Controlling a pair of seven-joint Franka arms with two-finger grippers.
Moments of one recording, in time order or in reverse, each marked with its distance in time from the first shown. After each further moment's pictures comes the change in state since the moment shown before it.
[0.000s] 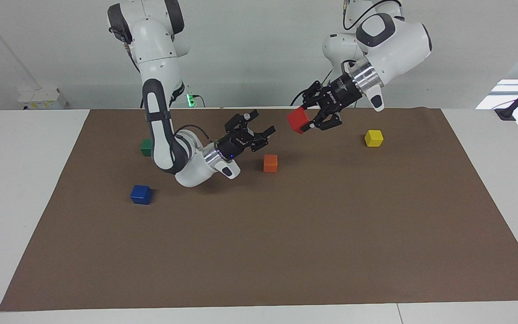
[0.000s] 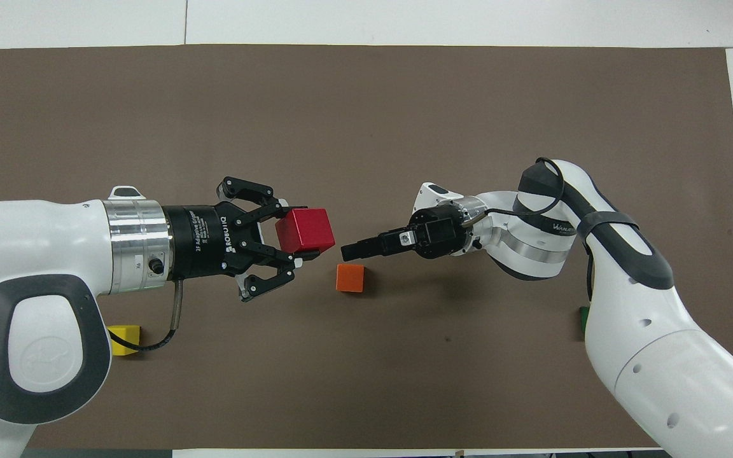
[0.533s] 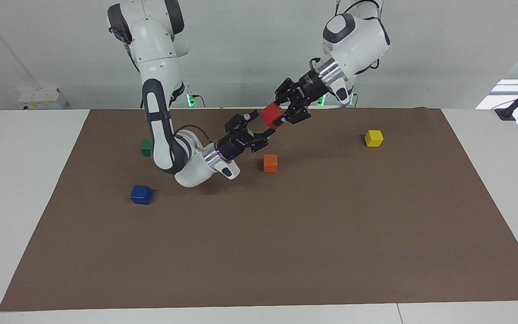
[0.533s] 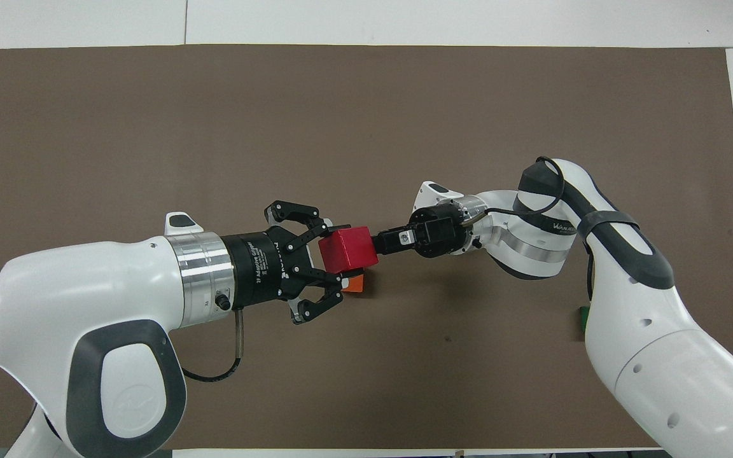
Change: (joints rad) left arm -0.163 -0.020 0.000 -0.073 -0.019 0.205 -0.007; right arm 0.000 0.000 0.000 0.005 0.000 0.009 -0.005
